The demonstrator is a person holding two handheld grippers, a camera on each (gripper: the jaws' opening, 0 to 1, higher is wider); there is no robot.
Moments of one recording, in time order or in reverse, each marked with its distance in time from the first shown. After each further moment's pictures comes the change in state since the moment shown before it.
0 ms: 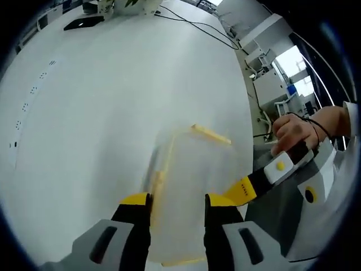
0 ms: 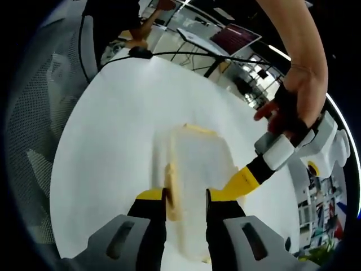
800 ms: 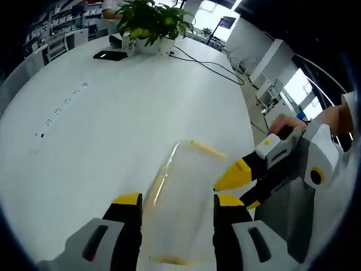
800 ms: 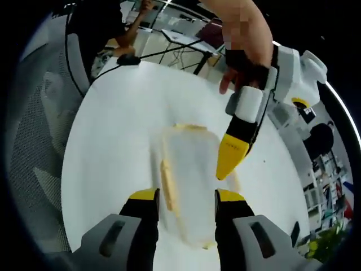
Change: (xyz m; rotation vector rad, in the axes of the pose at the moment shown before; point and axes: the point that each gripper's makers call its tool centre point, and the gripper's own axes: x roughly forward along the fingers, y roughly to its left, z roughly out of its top) left arm -0.040 -0.004 -0.006 -0.057 -0.363 0.153; right arm -0.020 -0.009 -0.004 0.129 0.023 -0.007
